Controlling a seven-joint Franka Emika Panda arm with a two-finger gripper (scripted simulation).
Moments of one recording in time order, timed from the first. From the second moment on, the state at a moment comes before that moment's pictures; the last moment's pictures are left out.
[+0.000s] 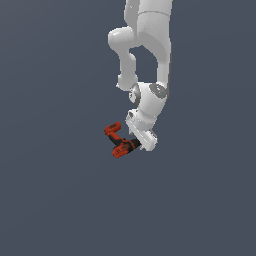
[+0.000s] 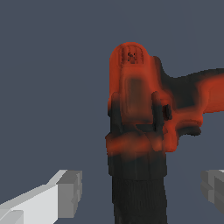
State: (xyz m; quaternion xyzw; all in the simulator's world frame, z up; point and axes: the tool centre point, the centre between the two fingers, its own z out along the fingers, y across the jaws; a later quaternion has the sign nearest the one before) arm -0.055 0.040 0.058 0.86 -0.49 0.11 0.08
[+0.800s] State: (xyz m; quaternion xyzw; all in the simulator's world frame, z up) arm -0.053 0.034 0.033 0.86 -0.49 0.11 0.08
